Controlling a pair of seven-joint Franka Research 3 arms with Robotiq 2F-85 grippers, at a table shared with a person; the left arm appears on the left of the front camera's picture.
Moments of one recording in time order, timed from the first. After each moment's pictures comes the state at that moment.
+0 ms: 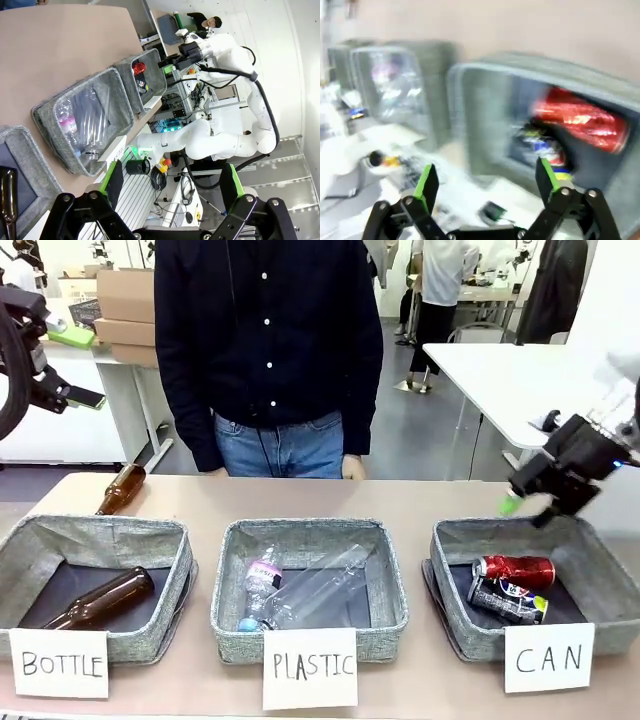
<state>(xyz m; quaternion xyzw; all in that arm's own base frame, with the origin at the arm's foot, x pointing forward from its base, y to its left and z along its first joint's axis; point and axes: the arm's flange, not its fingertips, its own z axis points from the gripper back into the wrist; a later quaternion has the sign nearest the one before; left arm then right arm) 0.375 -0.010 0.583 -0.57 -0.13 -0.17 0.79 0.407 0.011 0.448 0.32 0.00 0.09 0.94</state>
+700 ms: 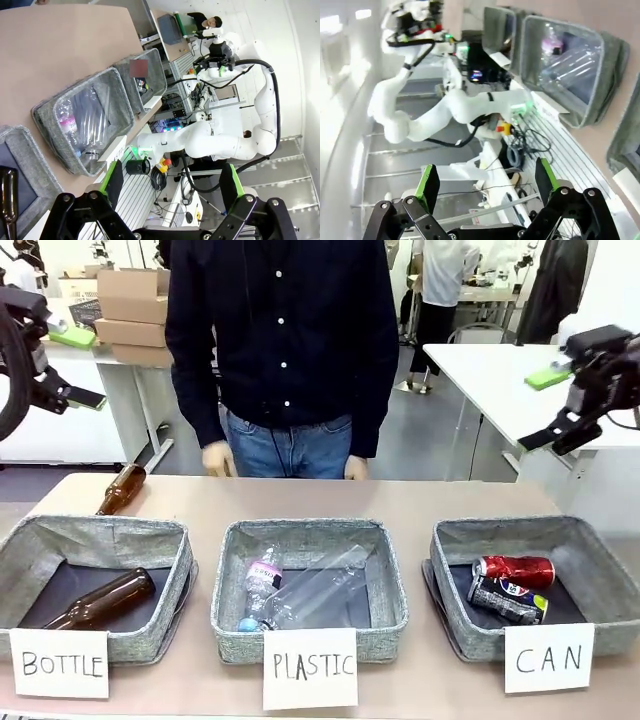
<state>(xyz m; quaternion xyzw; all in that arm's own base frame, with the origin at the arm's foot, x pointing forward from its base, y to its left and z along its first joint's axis) 0.375 -0.009 0.583 -0.57 -0.13 -0.17 0.79 0.379 0.018 0.541 0.56 0.04 0.13 0.81</state>
